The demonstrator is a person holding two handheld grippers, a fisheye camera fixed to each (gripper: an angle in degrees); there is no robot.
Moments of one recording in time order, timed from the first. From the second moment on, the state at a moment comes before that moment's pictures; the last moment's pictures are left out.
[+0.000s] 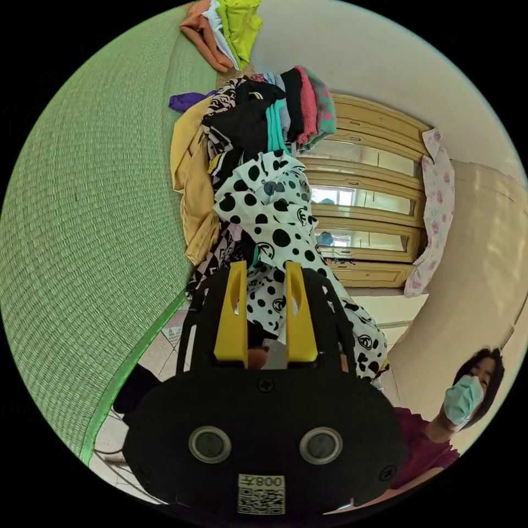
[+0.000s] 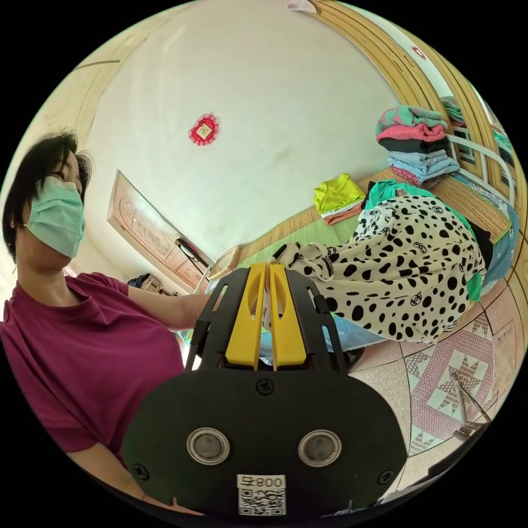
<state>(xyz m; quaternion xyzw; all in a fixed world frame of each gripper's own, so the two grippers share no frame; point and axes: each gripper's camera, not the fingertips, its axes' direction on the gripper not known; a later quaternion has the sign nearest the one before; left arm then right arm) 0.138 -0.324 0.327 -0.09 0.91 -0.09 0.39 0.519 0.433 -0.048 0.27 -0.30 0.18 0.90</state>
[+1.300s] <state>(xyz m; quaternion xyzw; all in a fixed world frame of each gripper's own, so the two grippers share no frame) -0.299 -0.083 0.129 0.28 0.90 -0.23 0.23 0.497 0.438 -0.057 0.35 -0.39 0.08 0.85</state>
